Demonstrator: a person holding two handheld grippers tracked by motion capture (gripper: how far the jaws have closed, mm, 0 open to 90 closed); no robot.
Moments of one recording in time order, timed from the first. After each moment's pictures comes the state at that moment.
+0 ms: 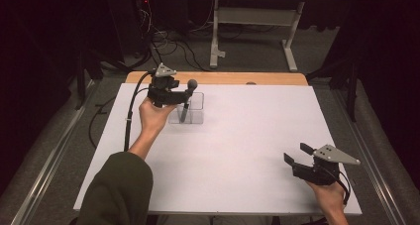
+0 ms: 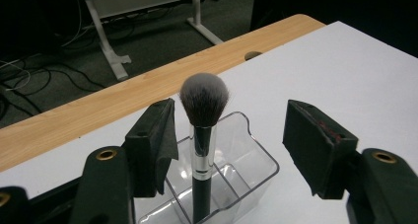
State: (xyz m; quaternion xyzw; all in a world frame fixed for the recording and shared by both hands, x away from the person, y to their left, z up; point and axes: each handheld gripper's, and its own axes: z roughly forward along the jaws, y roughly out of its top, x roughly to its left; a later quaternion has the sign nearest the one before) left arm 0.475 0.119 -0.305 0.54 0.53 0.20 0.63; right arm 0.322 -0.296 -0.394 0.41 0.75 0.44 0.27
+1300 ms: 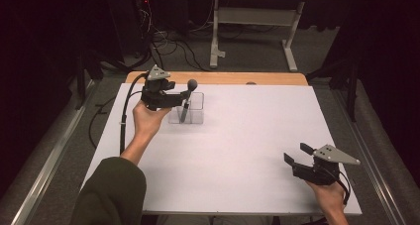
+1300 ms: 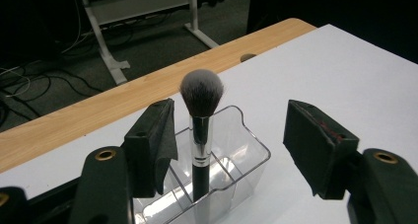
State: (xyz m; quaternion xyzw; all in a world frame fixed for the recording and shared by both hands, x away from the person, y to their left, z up) left arm 0.457 0.131 -0.298 0.53 0.52 0.20 0.64; right arm 0.322 -0.296 -0.394 0.41 0.75 0.44 0.26
